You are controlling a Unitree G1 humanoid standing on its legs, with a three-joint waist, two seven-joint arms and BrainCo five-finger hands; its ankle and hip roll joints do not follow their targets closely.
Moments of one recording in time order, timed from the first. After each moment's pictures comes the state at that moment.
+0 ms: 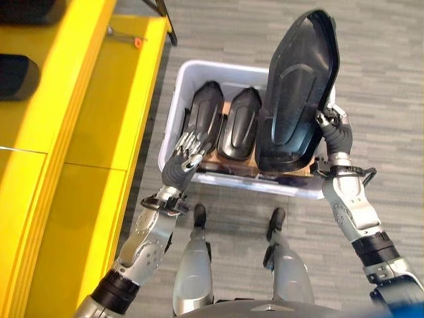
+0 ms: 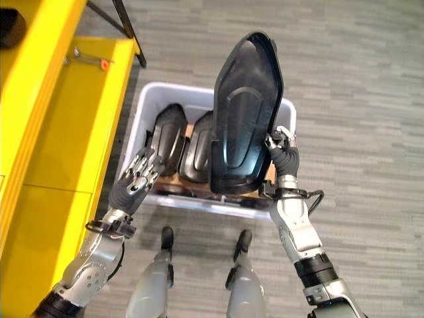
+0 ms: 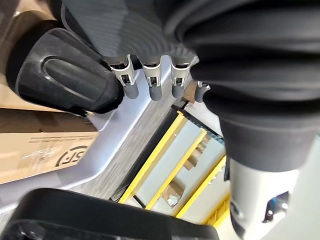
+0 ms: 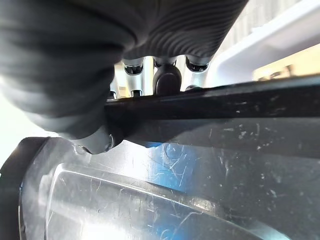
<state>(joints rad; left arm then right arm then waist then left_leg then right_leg) 0.02 0.48 -0.34 -0.18 -0.97 -0.24 -0.01 -0.30 -0.42 0.19 0.07 0.46 -0.25 -0.32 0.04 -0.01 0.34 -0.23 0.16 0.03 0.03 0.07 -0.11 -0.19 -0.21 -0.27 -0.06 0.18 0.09</state>
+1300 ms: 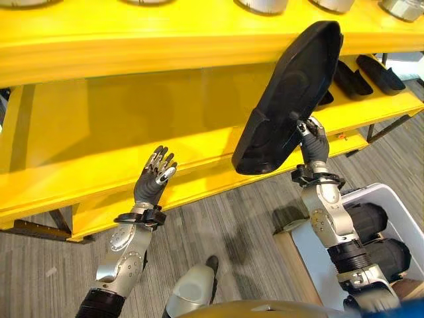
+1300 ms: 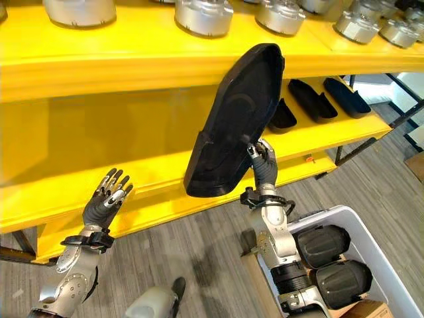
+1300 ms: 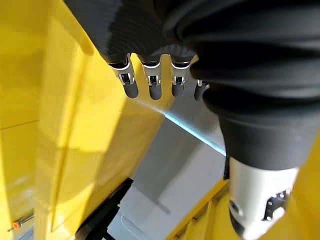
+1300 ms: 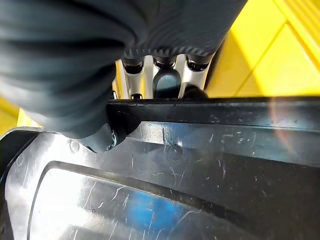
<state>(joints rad) 0.08 0.45 -0.14 -0.03 -0.87 -0.19 -0.02 -0.23 -0.25 0.17 0.06 0.56 -0.22 -0.23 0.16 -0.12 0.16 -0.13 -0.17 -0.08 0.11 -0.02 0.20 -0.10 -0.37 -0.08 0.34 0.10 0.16</state>
